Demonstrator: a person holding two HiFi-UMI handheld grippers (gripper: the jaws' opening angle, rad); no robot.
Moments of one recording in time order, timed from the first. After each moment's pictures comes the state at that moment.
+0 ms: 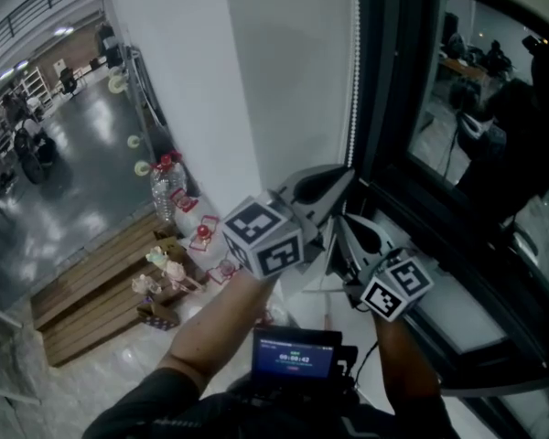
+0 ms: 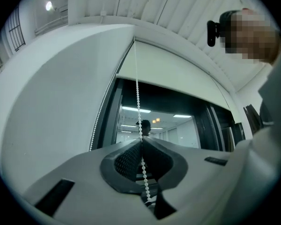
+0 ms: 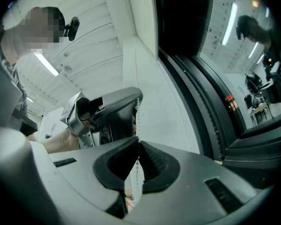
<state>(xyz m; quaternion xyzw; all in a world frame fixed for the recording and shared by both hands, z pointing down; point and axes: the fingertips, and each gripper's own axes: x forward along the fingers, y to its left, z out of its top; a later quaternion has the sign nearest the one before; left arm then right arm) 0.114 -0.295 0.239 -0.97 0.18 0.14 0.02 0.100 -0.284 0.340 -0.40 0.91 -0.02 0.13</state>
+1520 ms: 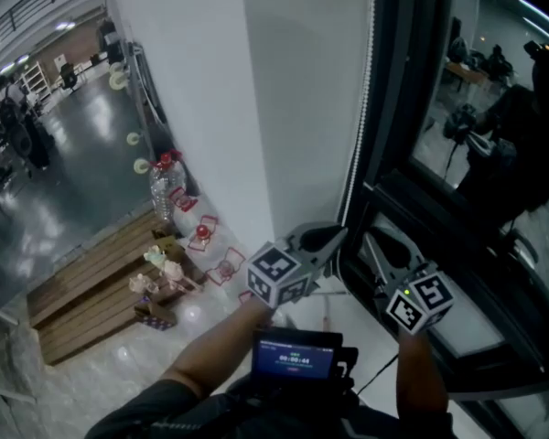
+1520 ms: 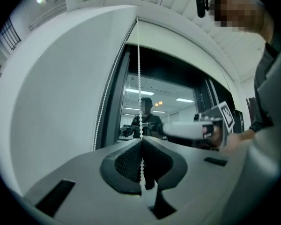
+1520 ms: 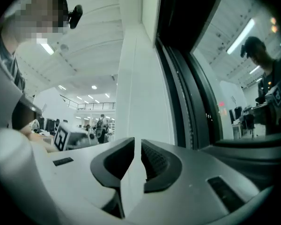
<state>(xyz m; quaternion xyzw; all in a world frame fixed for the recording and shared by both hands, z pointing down) 0.117 -0.304 0.380 -0.98 0.21 0.04 -0.01 0.147 -0.275 0.358 -0.46 0.89 -0.01 0.03</state>
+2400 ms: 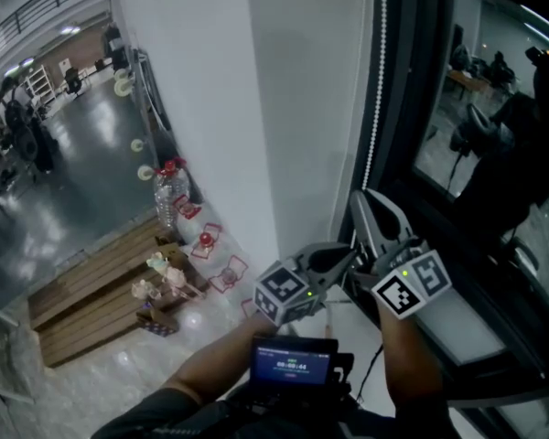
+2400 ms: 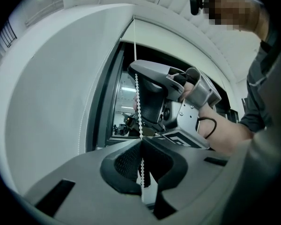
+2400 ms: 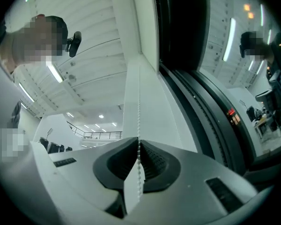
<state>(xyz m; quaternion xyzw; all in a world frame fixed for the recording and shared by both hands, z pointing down) 0.130 -0.280 0.387 -0.98 0.18 0.03 -0.01 0.107 -0.292 0.252 -0.40 0.89 0.05 0.22</state>
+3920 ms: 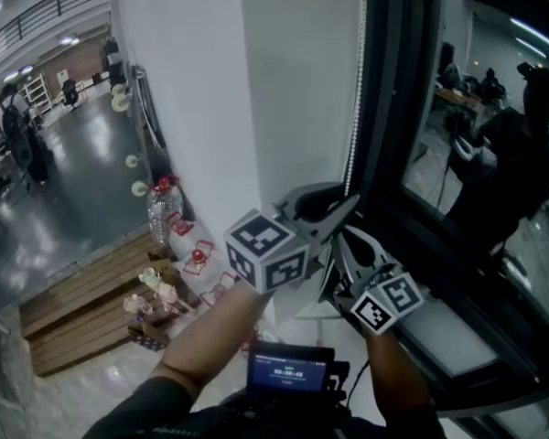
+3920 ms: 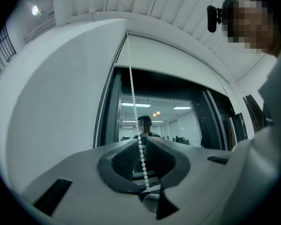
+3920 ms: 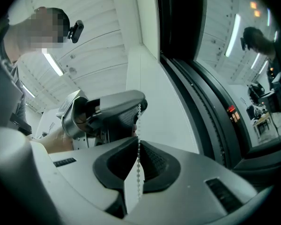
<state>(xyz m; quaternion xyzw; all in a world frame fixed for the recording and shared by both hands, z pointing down) 0.117 -0.298 0.219 -0.97 0.19 0.10 0.05 0.097 -0.293 0.303 -0.40 0.90 0.04 0.17</state>
